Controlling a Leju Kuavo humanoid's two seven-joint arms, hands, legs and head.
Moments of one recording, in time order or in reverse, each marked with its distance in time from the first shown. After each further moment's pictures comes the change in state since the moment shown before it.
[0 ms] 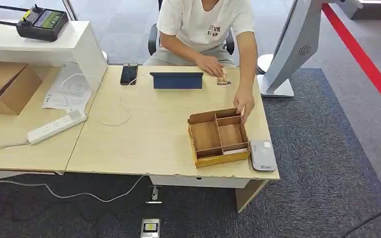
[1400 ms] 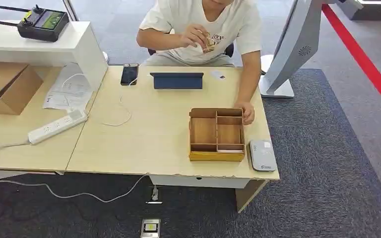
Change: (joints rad) left arm -0.009 -0.011 0.051 0.000 -0.028 -0.021 0.016; right arm 0.254 0.083 -0.379 0.381 0.384 0.515 0.858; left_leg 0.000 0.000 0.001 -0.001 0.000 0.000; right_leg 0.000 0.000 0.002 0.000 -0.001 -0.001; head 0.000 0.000
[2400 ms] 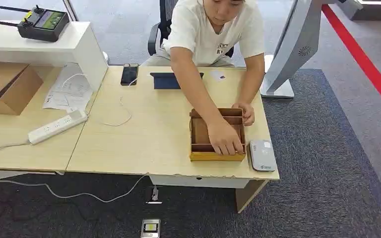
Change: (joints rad) left arm -0.002 0.016 0.006 0.000 -0.009 -0.019 0.027; right arm 0.012 -0.007 0.068 0.054 0.065 0.271 0.061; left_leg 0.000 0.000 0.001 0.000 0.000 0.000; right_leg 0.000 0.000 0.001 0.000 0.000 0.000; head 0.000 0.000
